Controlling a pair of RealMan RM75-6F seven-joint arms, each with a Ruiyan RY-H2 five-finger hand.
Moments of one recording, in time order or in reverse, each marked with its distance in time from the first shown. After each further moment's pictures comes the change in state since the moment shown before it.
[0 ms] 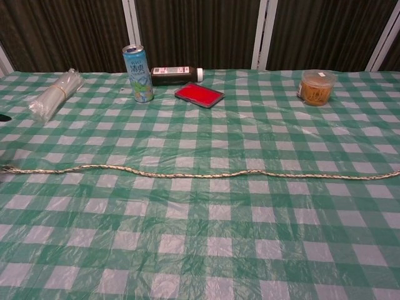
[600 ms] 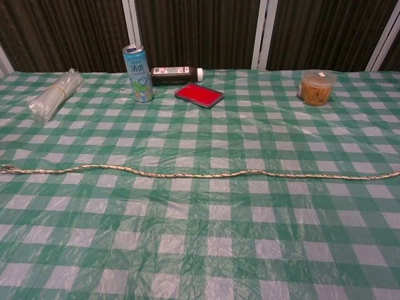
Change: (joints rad) left arm 0.280 0.241 0.114 -0.352 0.205 0.475 0.062; right arm -0.311 0.154 -0.118 -0.242 -0.388 0.638 0.109
